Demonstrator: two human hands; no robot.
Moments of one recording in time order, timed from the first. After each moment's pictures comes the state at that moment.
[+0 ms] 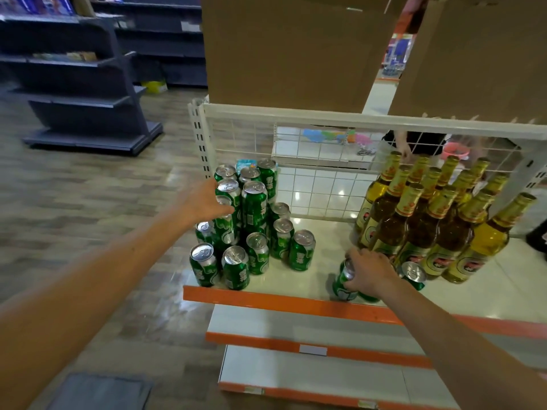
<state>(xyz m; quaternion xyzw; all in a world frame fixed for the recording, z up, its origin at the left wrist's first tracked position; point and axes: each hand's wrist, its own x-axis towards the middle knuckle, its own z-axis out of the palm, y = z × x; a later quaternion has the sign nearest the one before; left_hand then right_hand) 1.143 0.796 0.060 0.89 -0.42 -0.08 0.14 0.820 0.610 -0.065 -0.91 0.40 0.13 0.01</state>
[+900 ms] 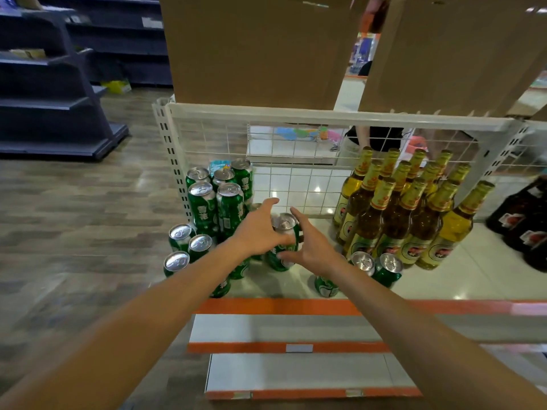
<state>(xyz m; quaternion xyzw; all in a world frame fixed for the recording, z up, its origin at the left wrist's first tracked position) 1.032 0.731 0.012 0.74 -0.53 -0.26 0.32 0.885 0.648 -0.032 -0.85 0.34 -0.14 0.38</state>
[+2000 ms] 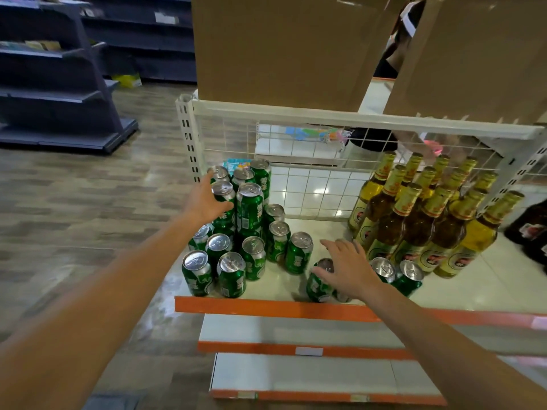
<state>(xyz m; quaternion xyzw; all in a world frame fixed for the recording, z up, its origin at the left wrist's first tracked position) 1.181 0.753 0.007 0.85 -0.38 -0.12 0.34 0.856 0.640 -0.063 -0.93 0.36 -0.03 0.06</state>
